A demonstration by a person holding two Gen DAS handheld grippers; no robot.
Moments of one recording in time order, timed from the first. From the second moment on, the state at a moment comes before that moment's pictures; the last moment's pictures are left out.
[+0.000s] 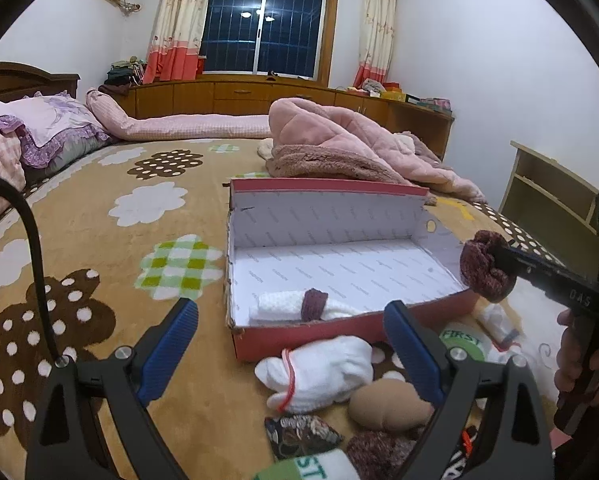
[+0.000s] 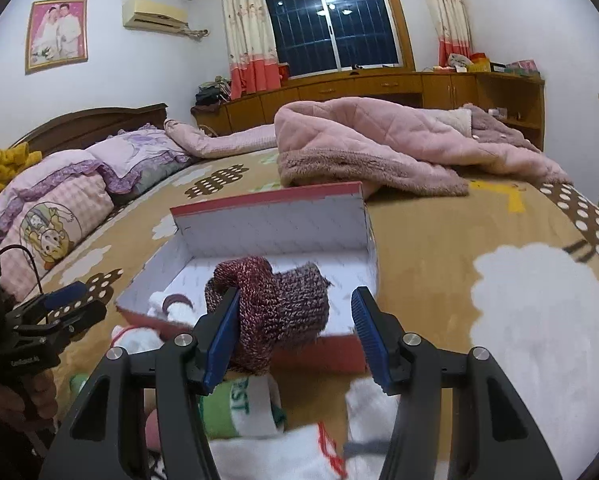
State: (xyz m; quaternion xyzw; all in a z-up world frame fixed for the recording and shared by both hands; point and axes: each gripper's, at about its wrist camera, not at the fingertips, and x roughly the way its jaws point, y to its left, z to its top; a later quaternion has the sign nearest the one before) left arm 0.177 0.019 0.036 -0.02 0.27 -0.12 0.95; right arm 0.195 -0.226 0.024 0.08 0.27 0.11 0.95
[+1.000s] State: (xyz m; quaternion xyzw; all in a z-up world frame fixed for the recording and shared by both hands) left arm 0.136 0.015 0.034 -0.03 0.28 -0.12 0.95; right arm 0.217 -0.236 0.036 0.16 0.22 0.13 0.95
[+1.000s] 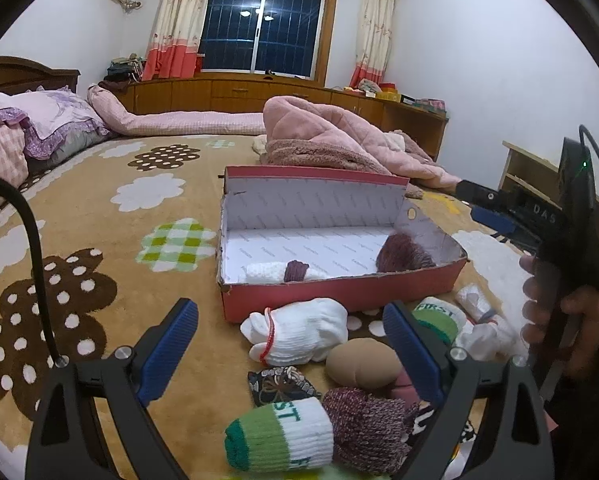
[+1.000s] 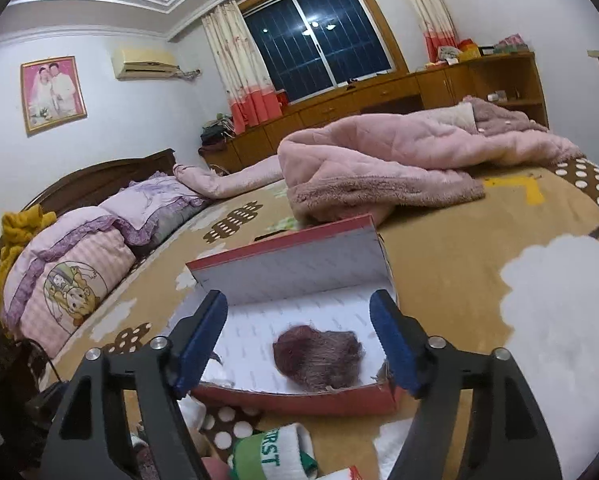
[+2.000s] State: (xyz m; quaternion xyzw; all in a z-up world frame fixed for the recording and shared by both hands) left arm 0.085 0.026 0.016 -0.04 0.31 -0.10 0.94; right arm 0.126 -0.231 0.004 0.11 0.30 0.12 0.94
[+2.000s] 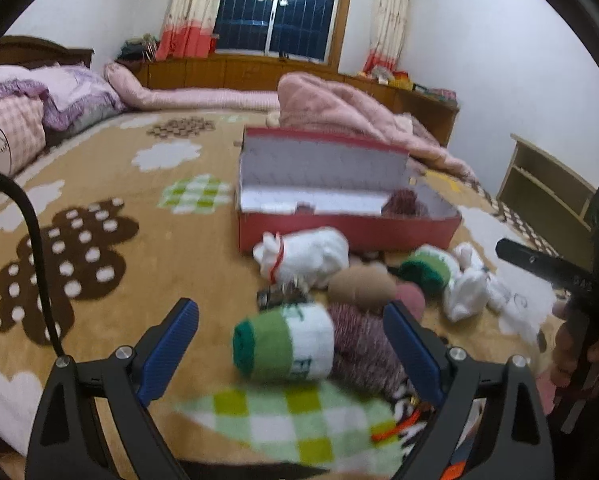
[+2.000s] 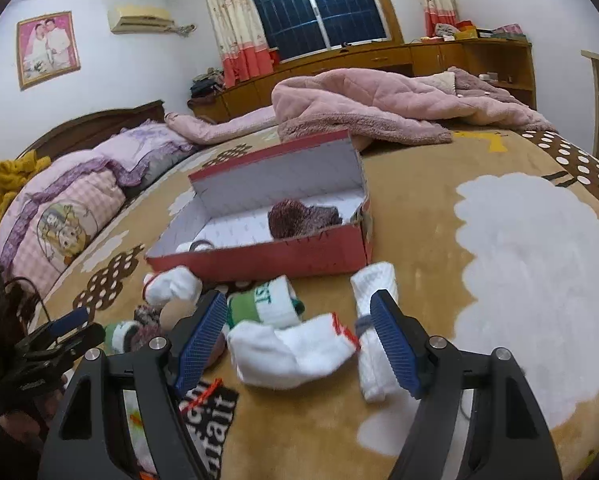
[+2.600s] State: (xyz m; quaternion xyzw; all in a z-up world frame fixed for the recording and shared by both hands) left arm 0.108 0.046 -0.021 -0.13 0.39 -0.14 0.90; right arm 0.139 -0.198 -0.027 0.05 0.34 0.13 0.93
